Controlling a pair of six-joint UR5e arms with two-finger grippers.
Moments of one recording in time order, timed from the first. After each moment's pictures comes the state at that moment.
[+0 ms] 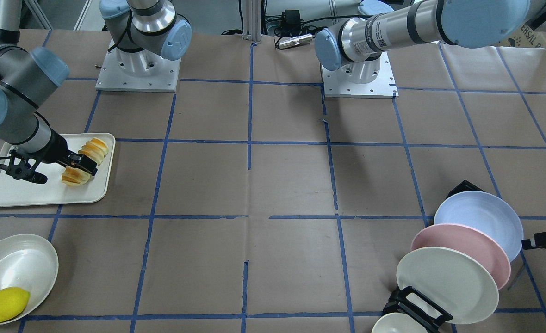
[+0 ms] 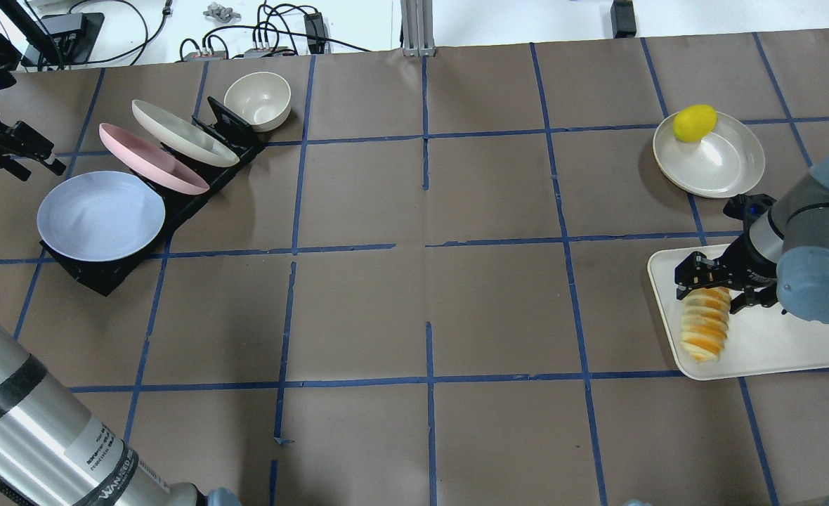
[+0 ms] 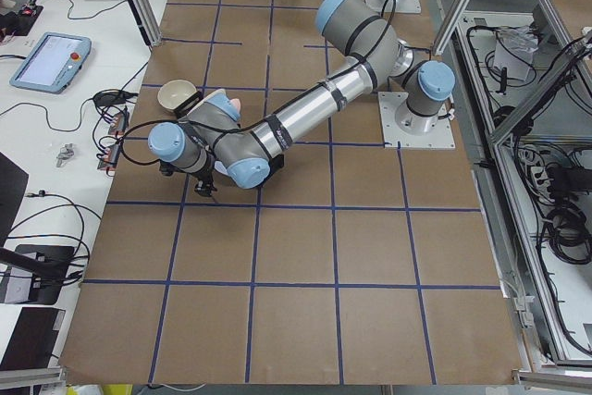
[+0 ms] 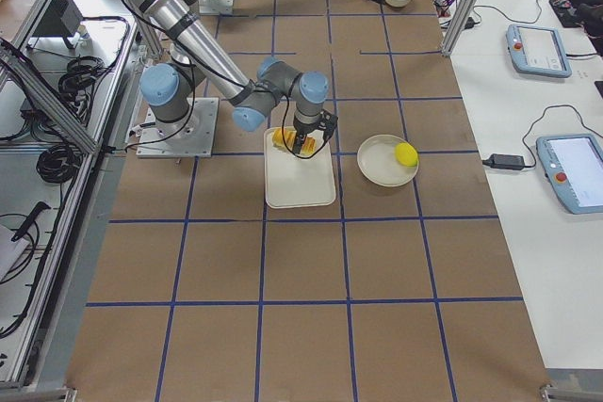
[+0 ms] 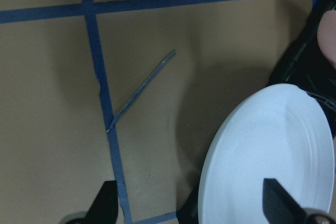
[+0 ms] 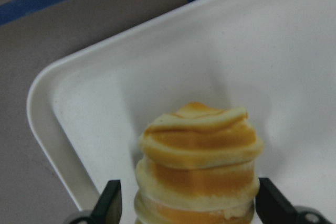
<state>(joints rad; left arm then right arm) -0.93 -2.38 -0.99 -1.64 1.45 0.76 1.06 -1.37 2.21 -2.27 -1.54 -0.21</state>
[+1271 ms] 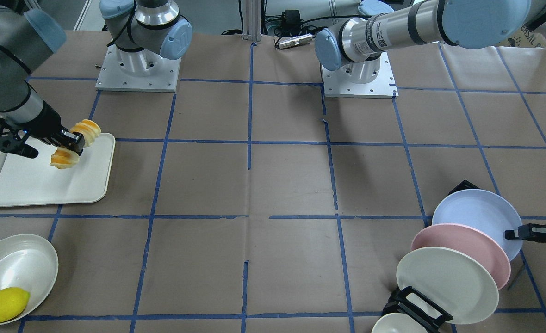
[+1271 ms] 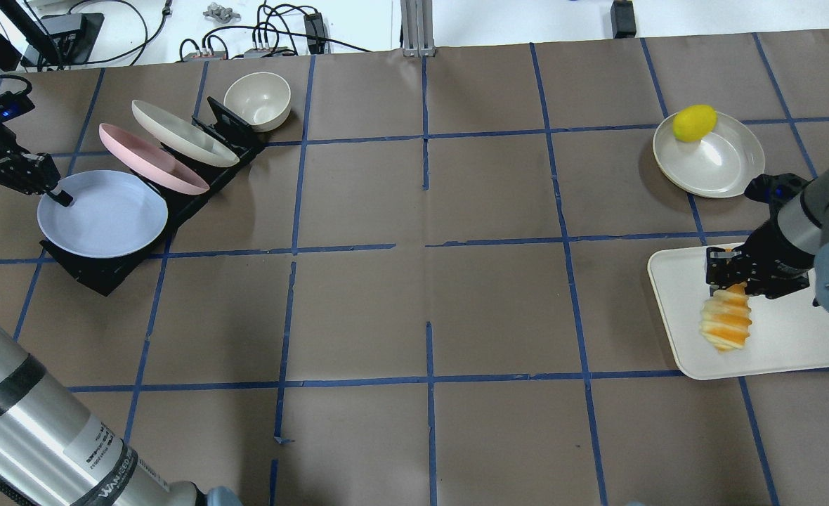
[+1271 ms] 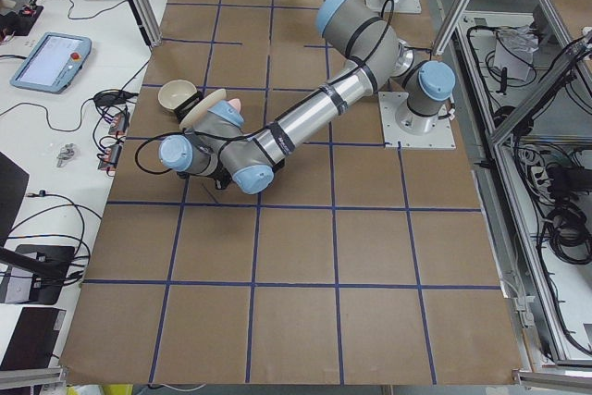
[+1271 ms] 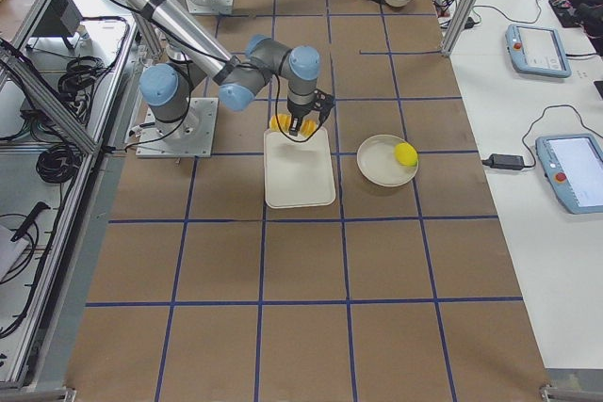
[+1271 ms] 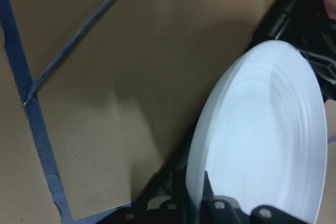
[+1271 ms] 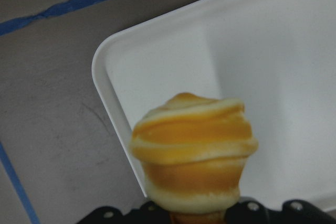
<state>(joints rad) -0.93 -2.37 -1.01 -1.74 1.46 0.75 1.06 -1.62 2.14 -1.99 -1.53 -0.24</state>
